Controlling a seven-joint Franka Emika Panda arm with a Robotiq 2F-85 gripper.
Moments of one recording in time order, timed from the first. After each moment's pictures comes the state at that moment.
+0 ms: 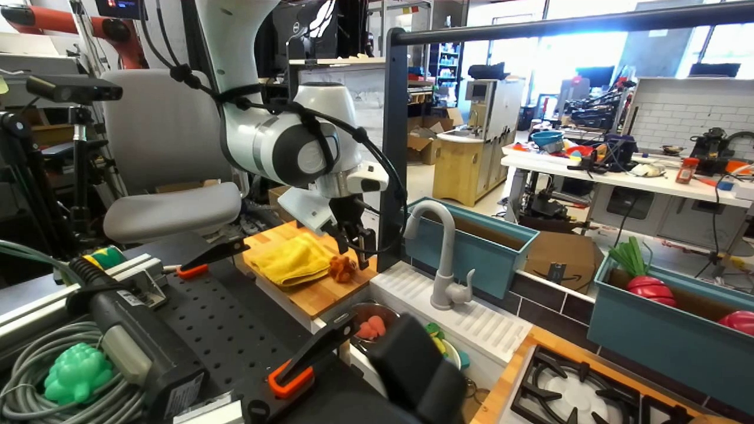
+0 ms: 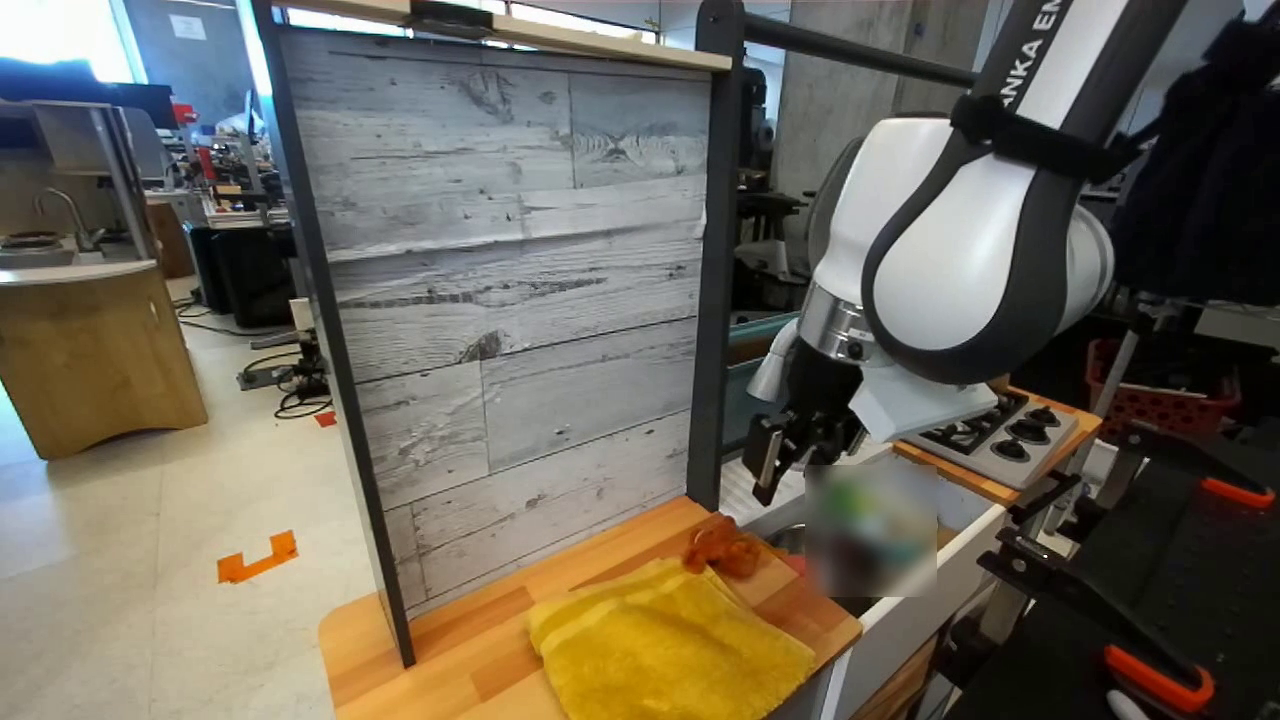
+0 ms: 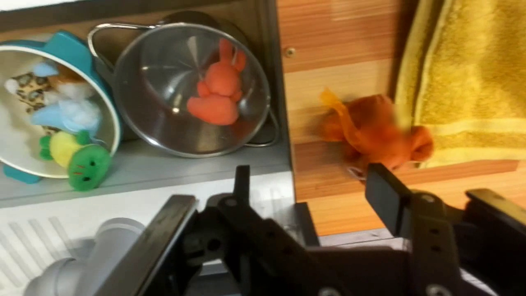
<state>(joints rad) 0.20 0.78 -0.02 -2.19 0.08 3.16 0.18</state>
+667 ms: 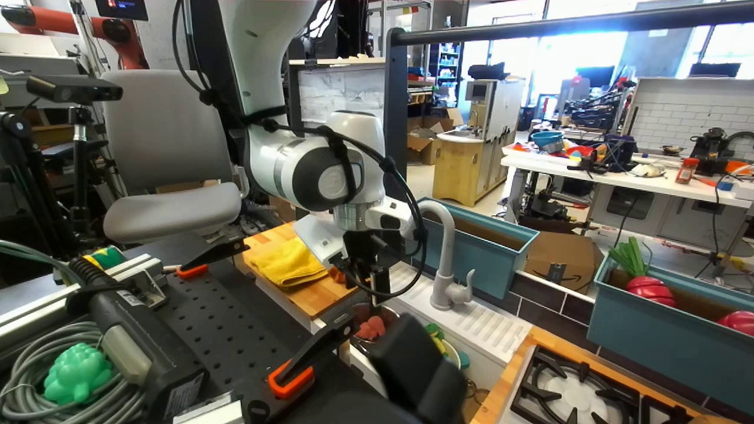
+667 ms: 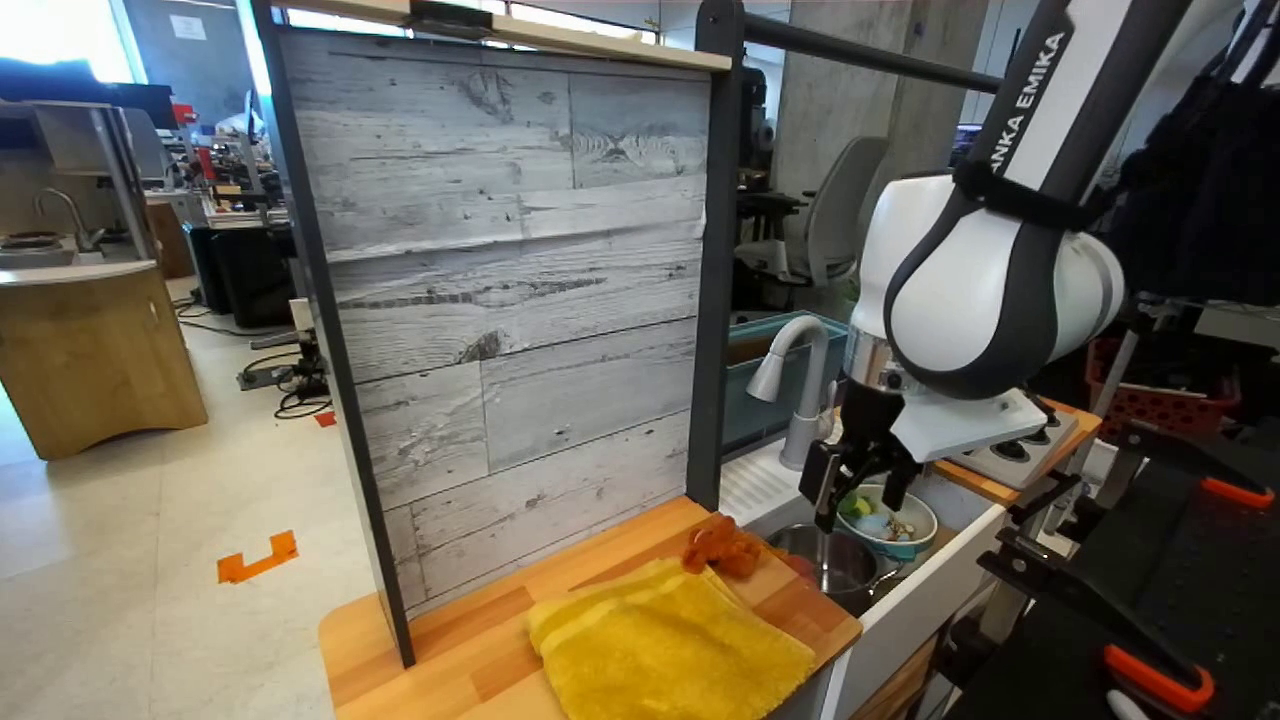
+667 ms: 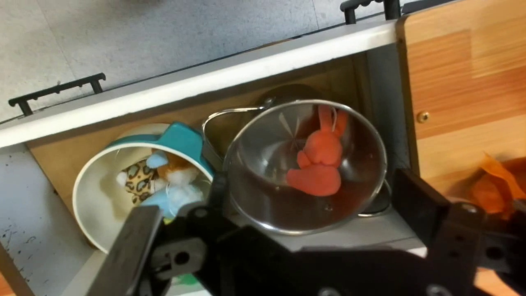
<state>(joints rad) 0.14 0.85 -0.07 -2.15 0.09 3.02 0.22</state>
